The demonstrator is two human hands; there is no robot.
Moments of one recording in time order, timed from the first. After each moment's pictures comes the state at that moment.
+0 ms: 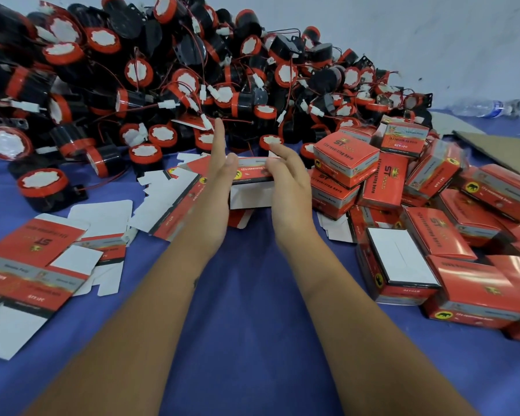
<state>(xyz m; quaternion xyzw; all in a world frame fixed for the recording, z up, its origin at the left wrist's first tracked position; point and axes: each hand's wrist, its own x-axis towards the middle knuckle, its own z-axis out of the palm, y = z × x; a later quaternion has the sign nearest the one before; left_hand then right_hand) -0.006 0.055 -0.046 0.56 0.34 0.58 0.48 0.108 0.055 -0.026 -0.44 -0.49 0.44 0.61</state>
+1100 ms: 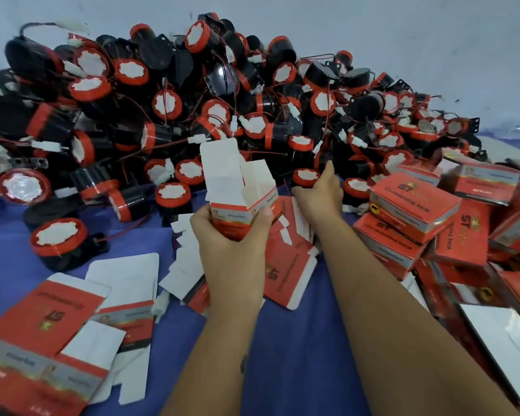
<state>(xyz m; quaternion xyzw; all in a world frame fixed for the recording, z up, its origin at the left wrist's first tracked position) -0.013 0.076 -0.057 0.35 0.50 0.72 0.34 0.110 0.216 -0.047 -0.71 -0.54 0.20 0.40</state>
